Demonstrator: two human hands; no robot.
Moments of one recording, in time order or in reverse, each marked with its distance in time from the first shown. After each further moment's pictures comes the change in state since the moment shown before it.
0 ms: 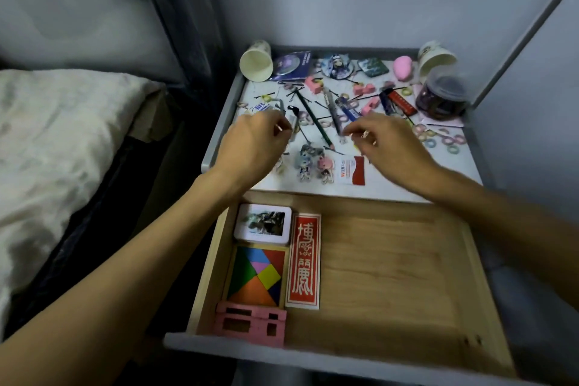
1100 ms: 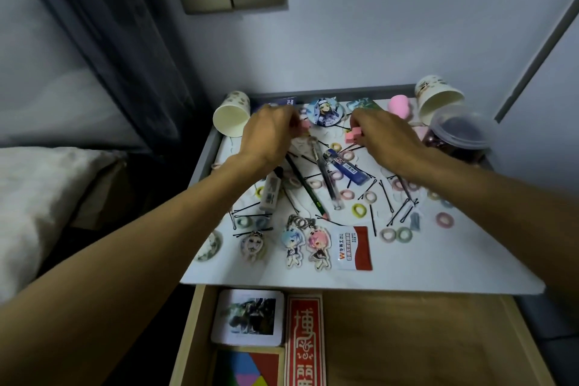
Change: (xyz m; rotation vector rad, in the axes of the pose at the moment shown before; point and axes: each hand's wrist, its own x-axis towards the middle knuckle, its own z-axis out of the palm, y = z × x) left_hand 0.194 -0.014 0.070 0.189 0.114 0.236; right_hand 0.138 0.099 0.006 -0.401 0.072 0.022
